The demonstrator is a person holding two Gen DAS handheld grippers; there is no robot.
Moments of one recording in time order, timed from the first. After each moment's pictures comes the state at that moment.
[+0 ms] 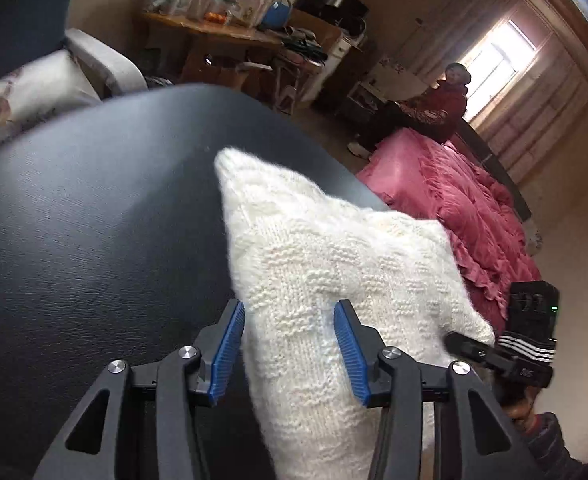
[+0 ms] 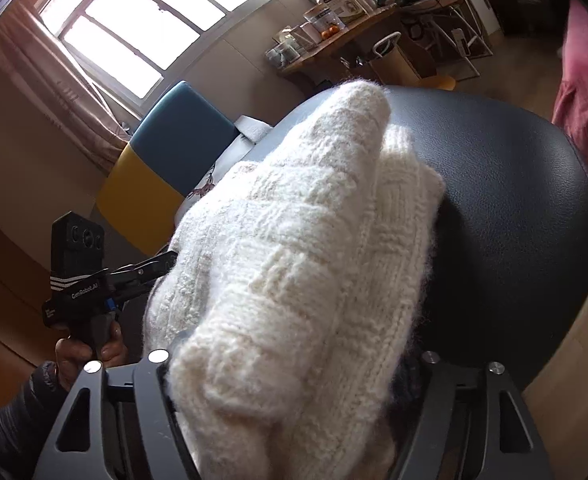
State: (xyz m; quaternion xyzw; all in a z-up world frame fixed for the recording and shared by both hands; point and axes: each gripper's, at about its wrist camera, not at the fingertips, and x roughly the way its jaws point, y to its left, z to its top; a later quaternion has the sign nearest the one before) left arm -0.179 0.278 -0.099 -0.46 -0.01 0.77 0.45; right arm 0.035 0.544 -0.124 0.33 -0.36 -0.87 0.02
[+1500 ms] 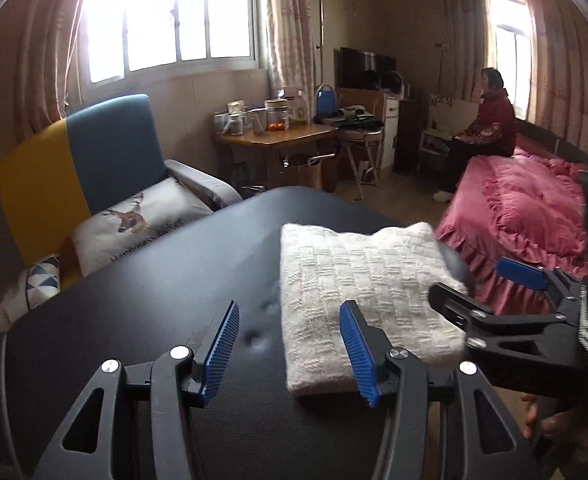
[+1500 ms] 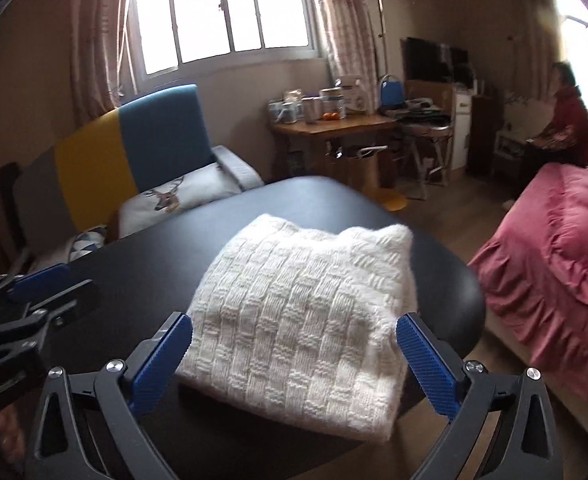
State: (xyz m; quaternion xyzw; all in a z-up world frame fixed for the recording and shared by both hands) left arm 0.006 0.228 -0.005 -0.30 0.10 0.90 0.29; right arm 0.105 0.415 -0.031 0.29 -0.10 -0.94 -0.16
